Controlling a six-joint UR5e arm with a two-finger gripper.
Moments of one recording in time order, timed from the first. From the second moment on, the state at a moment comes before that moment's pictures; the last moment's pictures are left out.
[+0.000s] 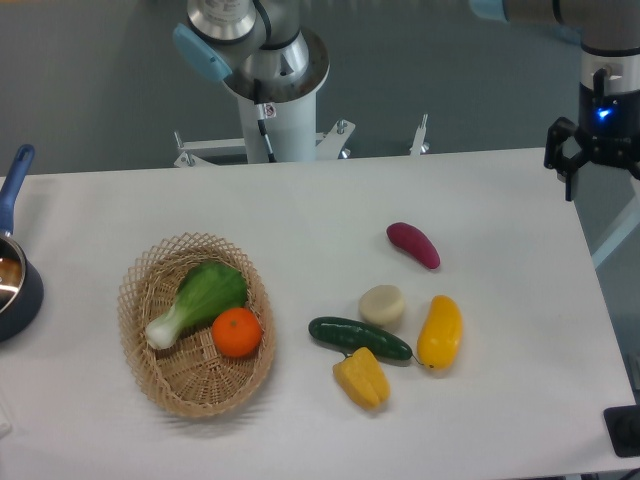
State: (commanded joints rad) arm 2.90 -1.85 -1.40 -1.00 1.40 1.53
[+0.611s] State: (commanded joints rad) arm 2.90 -1.85 -1.48 -0.97 1.40 1.52
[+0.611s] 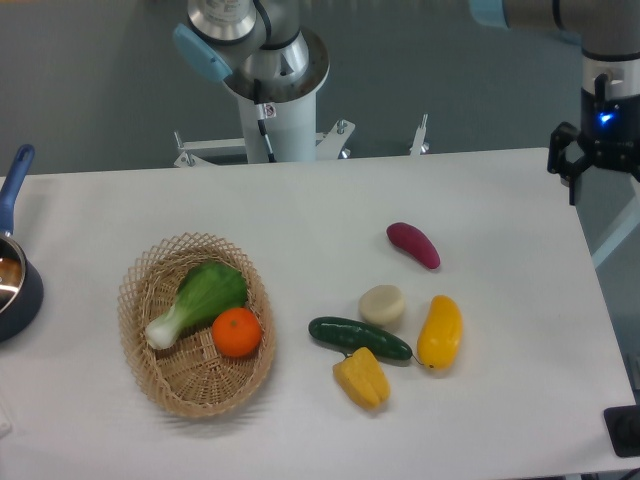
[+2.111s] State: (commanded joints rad) arm 2.75 -2.06 -1.58 -0.88 1.41 1.10
